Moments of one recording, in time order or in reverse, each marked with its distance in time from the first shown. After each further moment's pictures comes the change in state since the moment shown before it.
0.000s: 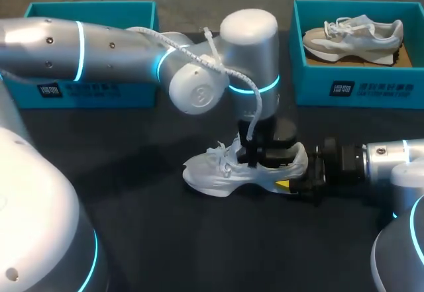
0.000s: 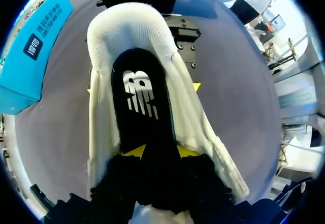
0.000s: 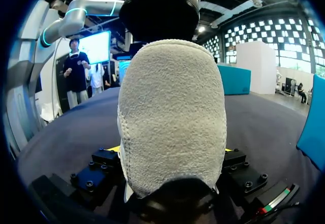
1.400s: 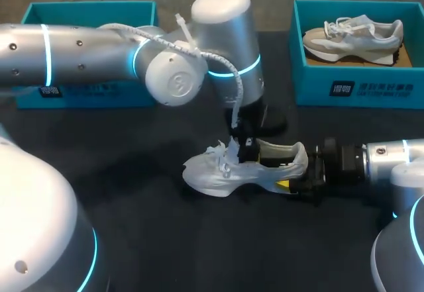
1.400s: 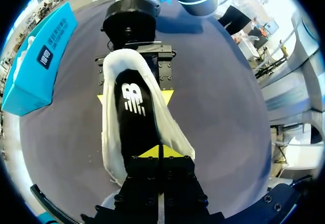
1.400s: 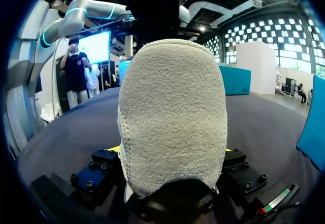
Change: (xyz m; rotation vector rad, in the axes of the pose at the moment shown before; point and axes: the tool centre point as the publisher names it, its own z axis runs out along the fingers) left arm 0.020 0.004 -0.047 0.102 0.034 0.011; right arm 0.000 0.001 0.000 -0.001 0.001 0.000
